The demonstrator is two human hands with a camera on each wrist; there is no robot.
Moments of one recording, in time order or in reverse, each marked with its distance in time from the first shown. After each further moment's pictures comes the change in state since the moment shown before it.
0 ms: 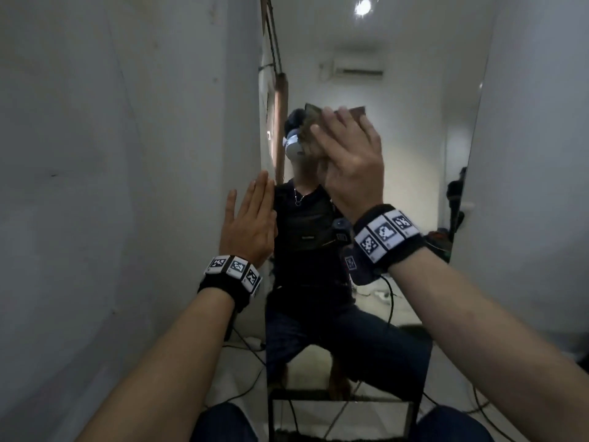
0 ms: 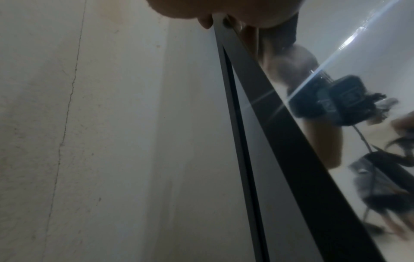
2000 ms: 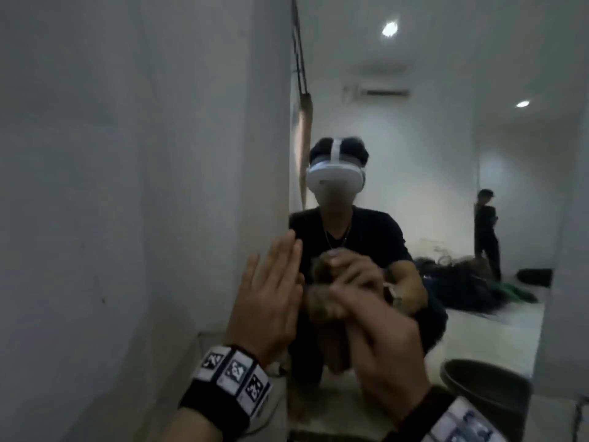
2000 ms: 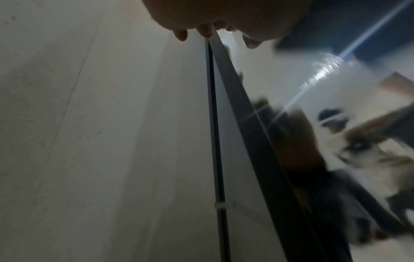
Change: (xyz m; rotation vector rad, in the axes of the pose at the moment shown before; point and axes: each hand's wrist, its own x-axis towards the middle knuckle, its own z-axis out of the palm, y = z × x) left_hand -0.151 0.013 0.069 -0.102 0.050 0.077; right_hand -0.253 -0.087 -0.005 0.471 -0.178 0.185
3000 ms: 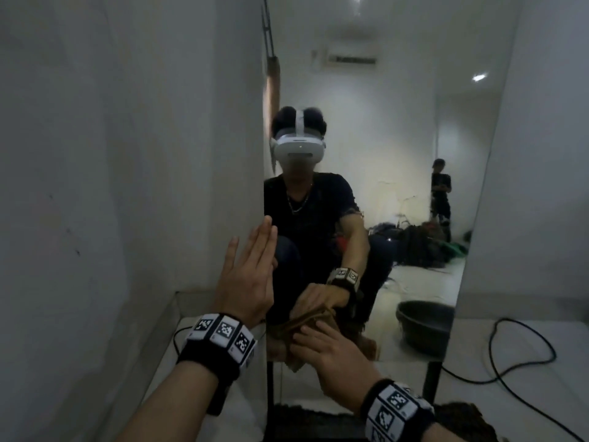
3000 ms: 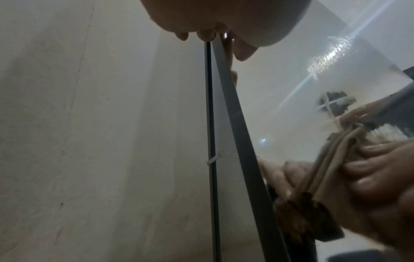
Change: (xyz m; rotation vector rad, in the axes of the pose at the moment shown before) left_hand -0.049 0.007 0.004 0.005 -0.229 -0.043; right_hand -0.136 0.002 0.026 -0.417 -0.686 -0.141
